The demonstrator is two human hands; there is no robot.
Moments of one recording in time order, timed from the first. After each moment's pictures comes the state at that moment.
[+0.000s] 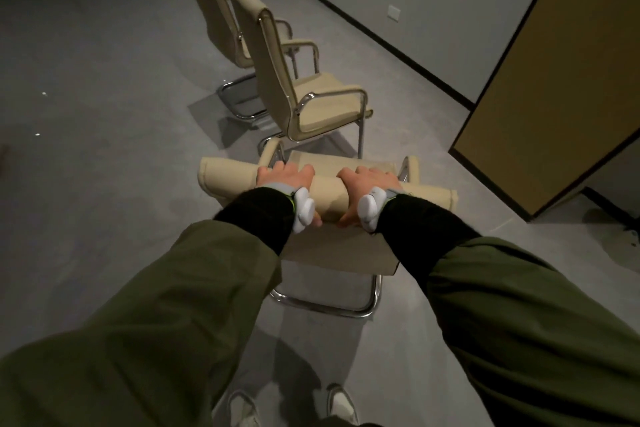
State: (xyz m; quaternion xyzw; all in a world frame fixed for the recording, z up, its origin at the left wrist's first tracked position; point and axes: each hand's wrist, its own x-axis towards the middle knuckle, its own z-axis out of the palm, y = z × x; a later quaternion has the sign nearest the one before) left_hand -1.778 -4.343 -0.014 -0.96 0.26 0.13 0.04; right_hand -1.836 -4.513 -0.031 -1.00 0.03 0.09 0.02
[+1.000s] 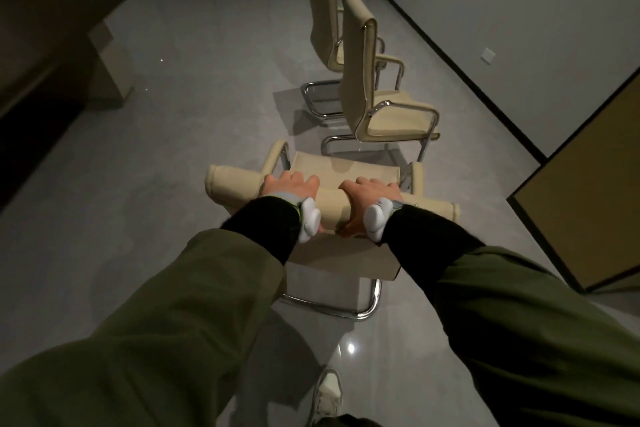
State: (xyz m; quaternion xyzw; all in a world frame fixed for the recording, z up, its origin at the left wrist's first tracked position) left_hand -1.943 -4.227 -0.017 -0.99 0.12 0.10 0.03; right_hand -1.943 -4.409 -0.017 -0.98 -0.14 0.10 0.00
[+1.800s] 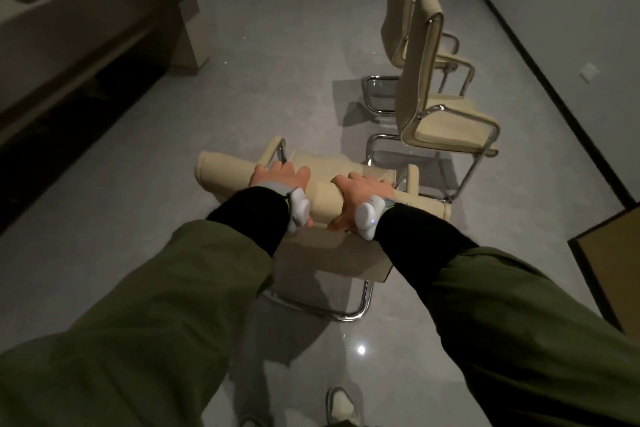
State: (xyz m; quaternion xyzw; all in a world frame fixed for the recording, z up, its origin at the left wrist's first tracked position) left_hand -1.955 -4.243 -0.015 -0.99 -0.02 0.13 0.02; right_hand -1.917 -4.419 -0.022 -0.95 -0.27 0.13 0.03
